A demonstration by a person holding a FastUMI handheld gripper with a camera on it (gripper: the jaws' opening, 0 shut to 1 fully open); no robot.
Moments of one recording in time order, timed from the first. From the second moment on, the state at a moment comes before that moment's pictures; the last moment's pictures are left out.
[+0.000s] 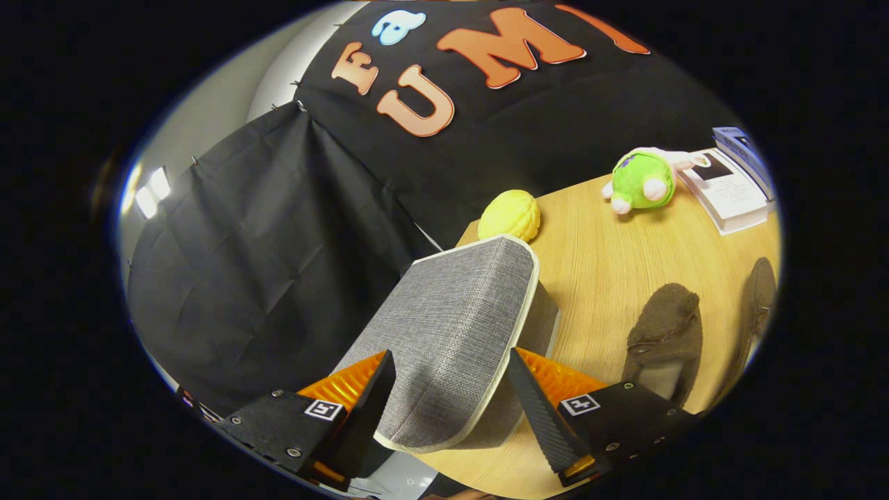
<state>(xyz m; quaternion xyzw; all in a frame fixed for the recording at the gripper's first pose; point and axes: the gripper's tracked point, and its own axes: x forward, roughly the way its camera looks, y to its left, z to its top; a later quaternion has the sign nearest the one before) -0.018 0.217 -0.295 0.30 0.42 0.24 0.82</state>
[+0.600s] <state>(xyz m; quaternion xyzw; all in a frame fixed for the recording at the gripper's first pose) -0.020 0.237 -0.311 0.45 0.44 0.28 0.73</state>
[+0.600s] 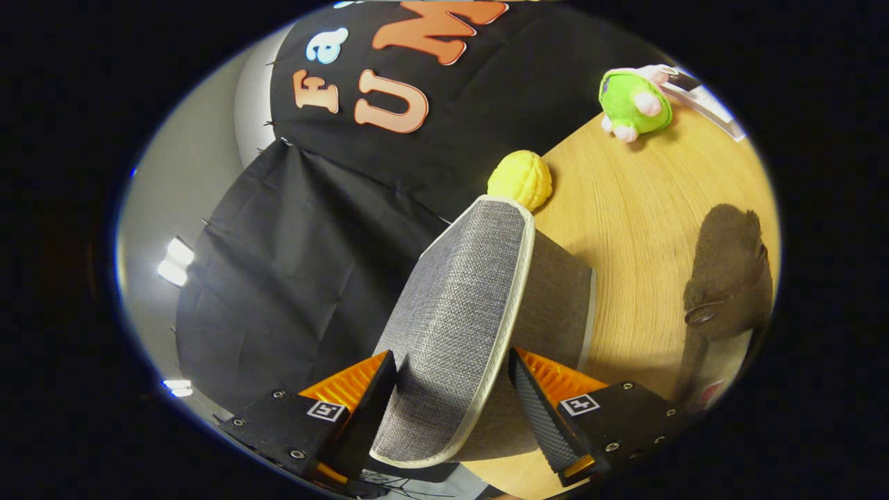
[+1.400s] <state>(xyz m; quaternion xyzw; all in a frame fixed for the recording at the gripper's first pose) 0.019 0.201 -0.286 0.46 0.37 0.23 0.78</state>
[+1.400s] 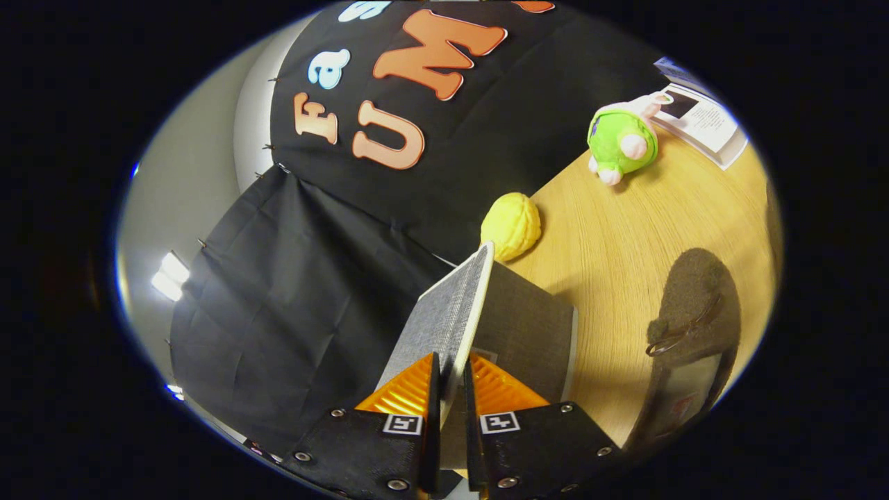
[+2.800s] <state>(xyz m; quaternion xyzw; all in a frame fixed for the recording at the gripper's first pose) 0.033 0.379 -0.138 0.48 0.30 0.33 0.76</state>
